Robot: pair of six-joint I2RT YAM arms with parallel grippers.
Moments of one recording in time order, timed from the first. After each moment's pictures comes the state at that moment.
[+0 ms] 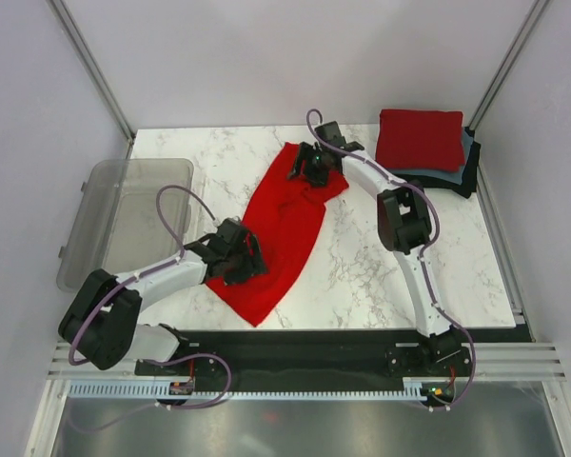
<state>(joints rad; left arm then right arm) -0.58 1.37 0.64 -0.34 -0.01 -0.81 0.40 2.48 2.10 -0.52 -0.29 0.67</state>
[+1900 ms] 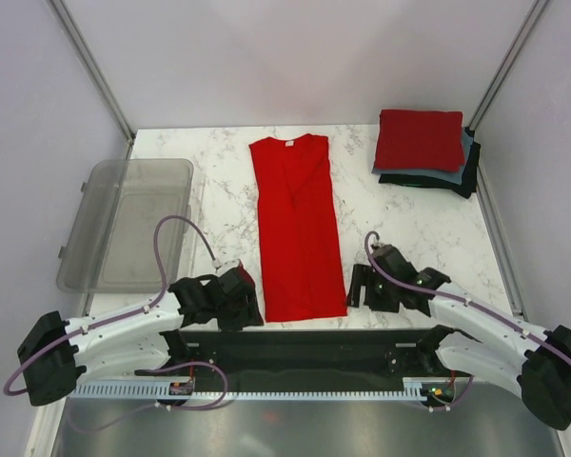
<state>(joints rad) -0.99 0.95 0.51 -0.70 -0.07 -1.13 0.65 0.98 0.49 -0.55 -0.06 0.77</state>
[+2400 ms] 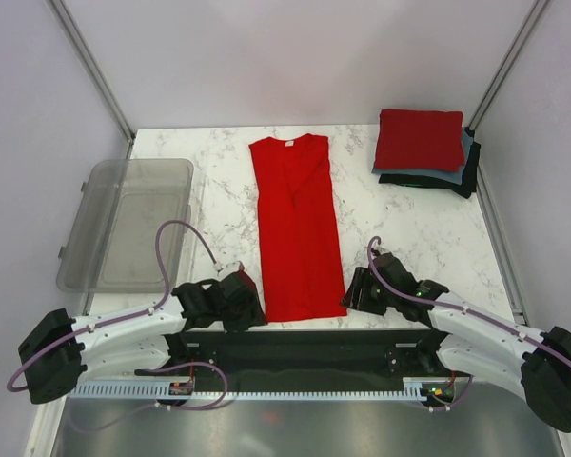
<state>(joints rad) -1.00 0.97 0.43 -0.55 -0.07 -1.17 0.70 0.93 0.34 -0.33 -0.09 0.89</state>
